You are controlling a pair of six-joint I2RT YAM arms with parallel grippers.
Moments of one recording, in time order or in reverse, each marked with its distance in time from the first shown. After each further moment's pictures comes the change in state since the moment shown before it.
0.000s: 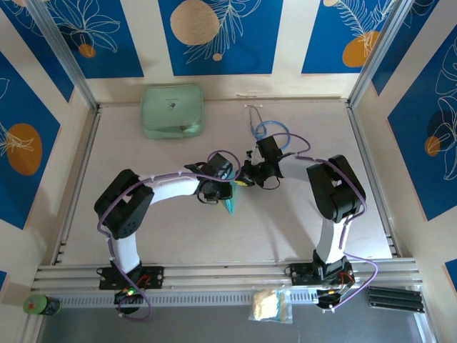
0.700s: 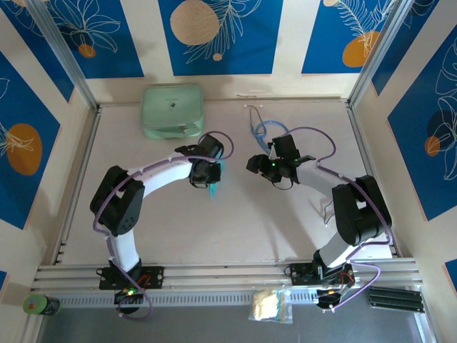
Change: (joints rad) left arm 0.123 0.016 0.196 -0.241 -0.154 0.192; right arm -0.064 -0.275 -0.132 -0.023 0.335 -0.022
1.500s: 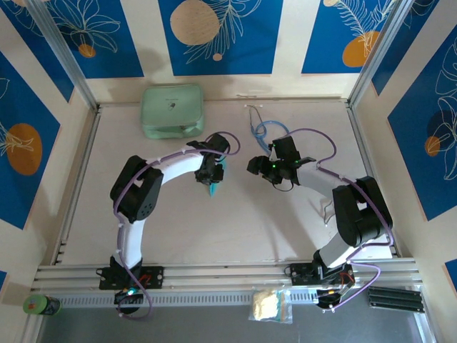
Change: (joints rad) left arm 0.010 0.190 0.146 -0.100 -0.027 0.033; right arm 0.000 -0.008 -0.015 0.005 0.006 0.000
